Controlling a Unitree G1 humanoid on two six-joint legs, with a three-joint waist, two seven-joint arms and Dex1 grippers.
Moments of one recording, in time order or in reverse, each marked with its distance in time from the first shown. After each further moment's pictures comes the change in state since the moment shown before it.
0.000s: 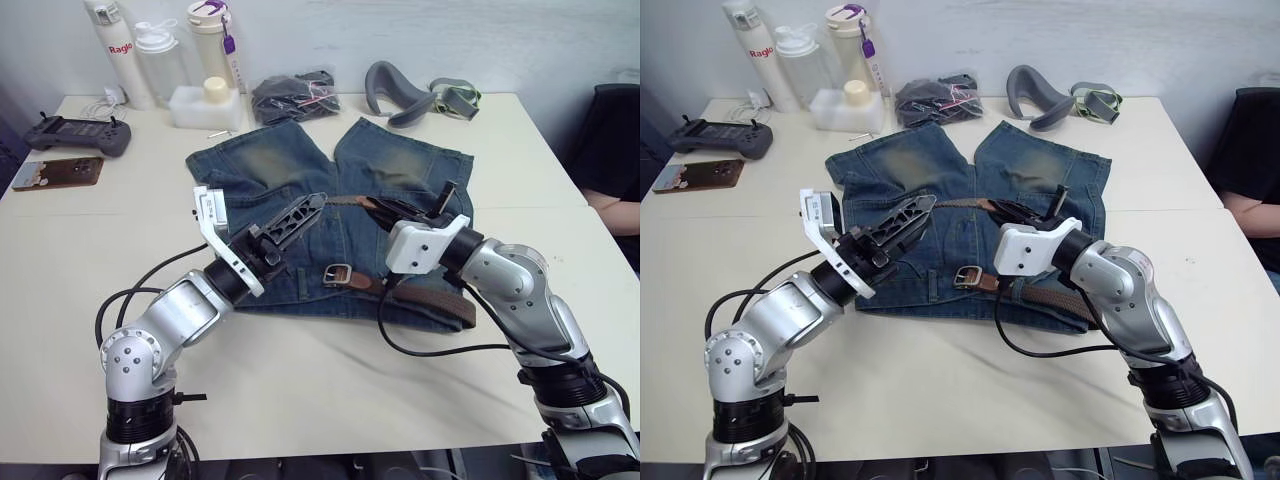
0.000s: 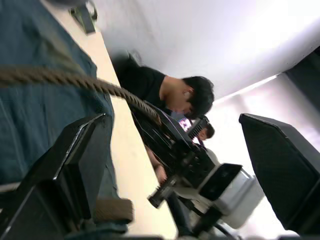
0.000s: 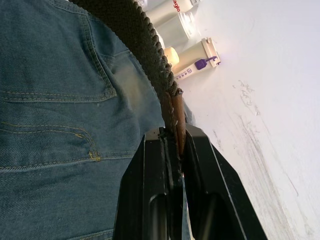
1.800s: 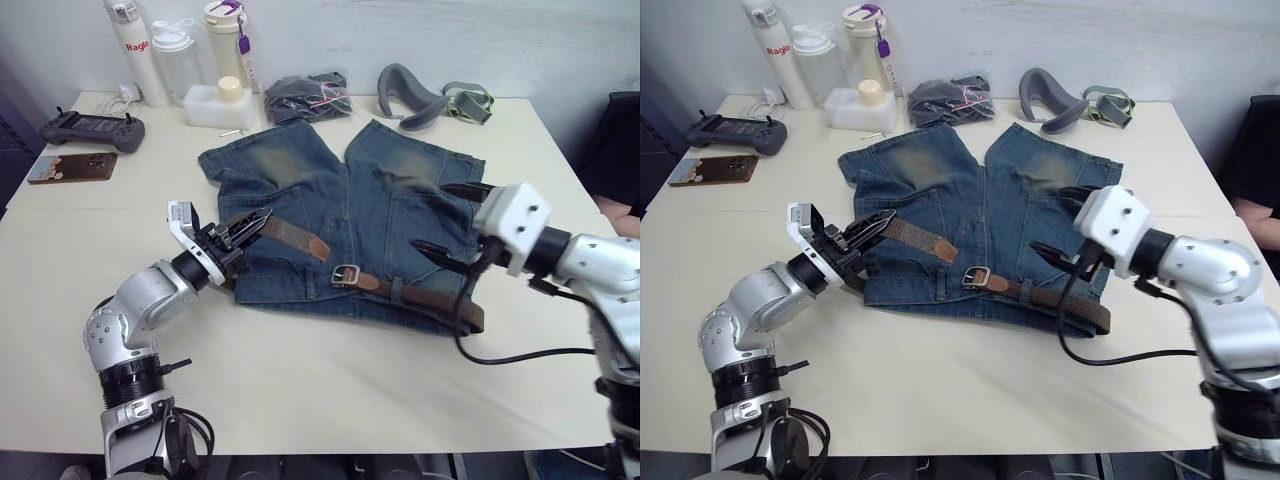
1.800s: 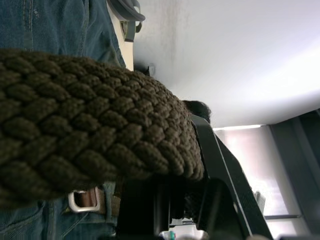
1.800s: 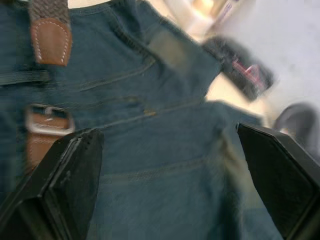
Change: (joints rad) left arm -0.121 0.023 0.359 0.504 -0.045 0.395 -0.021; right arm 0.115 -0.273 -0.341 -0.229 0.690 0.690 0.325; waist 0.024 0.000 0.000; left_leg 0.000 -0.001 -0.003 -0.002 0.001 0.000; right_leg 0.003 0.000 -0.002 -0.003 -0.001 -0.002
